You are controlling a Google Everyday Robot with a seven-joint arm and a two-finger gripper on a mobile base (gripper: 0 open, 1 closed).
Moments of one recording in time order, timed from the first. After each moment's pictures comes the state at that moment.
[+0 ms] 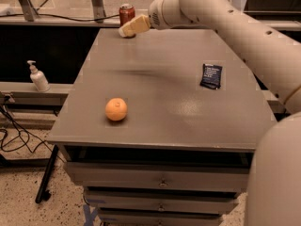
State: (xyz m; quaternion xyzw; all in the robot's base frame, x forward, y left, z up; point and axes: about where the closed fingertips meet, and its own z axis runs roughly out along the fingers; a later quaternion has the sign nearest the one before) arm 0.799 0.014 0.960 -0.36 0.75 0.14 0.53
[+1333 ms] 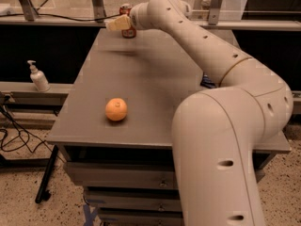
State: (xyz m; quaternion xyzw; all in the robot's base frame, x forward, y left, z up) arm 0.916 0.071 0.914 -0.27 0.77 0.16 0.55
